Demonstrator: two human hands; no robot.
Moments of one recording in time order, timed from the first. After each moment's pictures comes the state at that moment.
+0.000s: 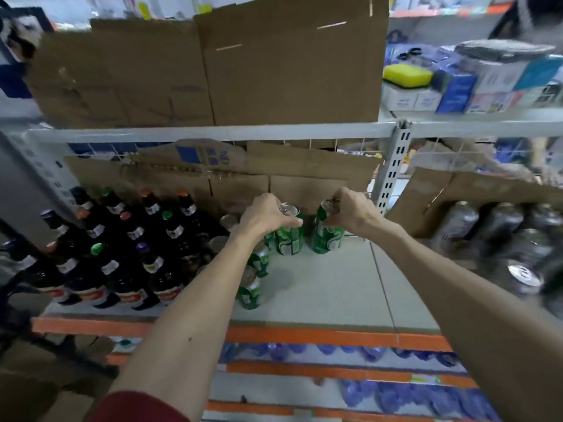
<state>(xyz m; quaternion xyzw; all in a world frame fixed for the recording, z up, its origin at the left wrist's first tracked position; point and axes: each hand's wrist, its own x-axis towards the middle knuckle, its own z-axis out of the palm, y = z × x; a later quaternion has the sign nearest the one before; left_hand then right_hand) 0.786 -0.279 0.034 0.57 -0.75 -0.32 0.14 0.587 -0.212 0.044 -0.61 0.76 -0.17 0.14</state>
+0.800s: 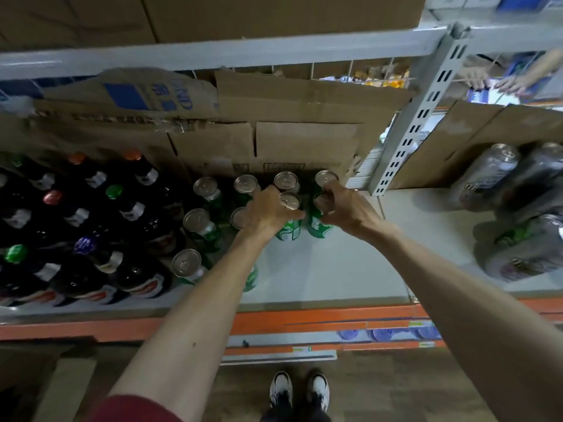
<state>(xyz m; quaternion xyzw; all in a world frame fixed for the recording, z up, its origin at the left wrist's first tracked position) 0.763 -0.313 -0.074 0.60 -0.74 -0.31 0.07 0.594 -0.244 -0.068 -0.60 0.76 -0.16 0.21</state>
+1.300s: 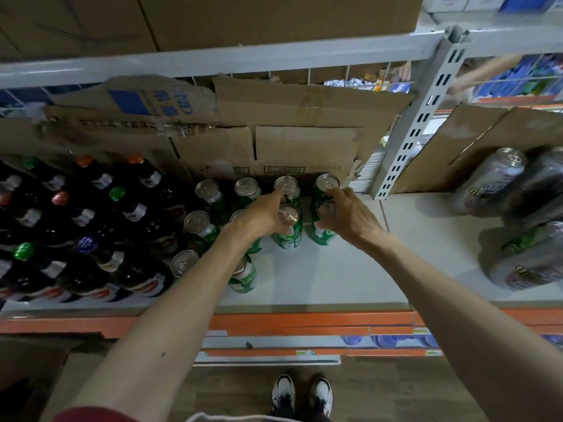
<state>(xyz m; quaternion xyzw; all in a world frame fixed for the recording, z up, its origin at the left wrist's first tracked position) 0.769 -0.321 -0.065 0.52 -0.79 -0.32 -0.04 0.586 -0.242 -0.082 -0.58 0.77 -0.17 0.21</state>
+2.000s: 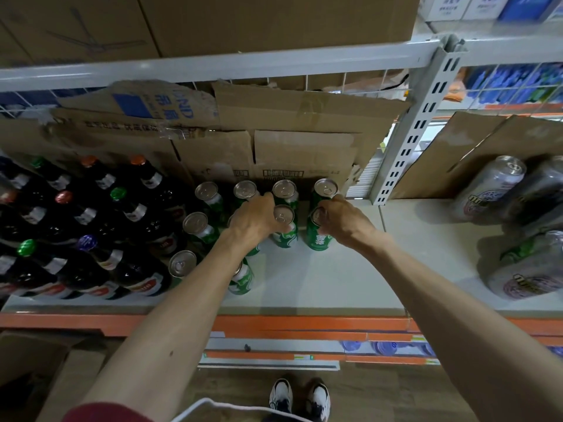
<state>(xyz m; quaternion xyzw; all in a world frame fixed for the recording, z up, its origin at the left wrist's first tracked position) 0.771 -0.312 -0.061 0.56 -0.80 -0.22 -0.02 0.583 -0.248 -0.082 -0.62 0.74 -0.11 0.22</state>
